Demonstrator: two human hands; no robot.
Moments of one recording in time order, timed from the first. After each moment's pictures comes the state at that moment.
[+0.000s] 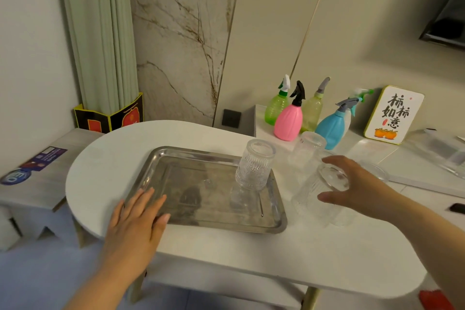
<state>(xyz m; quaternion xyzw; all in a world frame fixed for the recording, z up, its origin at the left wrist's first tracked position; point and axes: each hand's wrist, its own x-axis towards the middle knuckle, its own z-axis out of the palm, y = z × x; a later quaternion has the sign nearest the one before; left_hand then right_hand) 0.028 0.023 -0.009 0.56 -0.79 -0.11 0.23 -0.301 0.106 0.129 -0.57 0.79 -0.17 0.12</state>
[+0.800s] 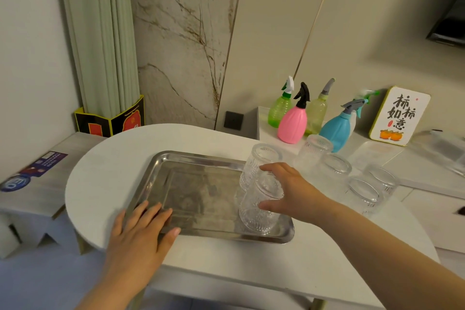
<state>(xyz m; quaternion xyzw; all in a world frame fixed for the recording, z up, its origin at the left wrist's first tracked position) 0.024 0.018 -0.004 0.57 -0.81 -0.08 0.11 -0.235 0.051 0.089 -0.68 0.70 -0.14 0.14</state>
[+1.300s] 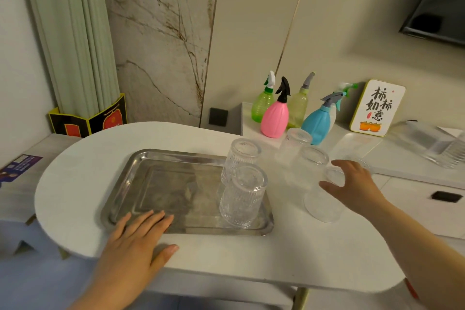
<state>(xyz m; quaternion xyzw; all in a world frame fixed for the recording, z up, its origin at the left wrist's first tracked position) 0.006 0.040 -0.004 0.43 -0.88 0.02 0.19 -0.346 0.101 0.097 -0.44 0.88 -0.16 0.03</state>
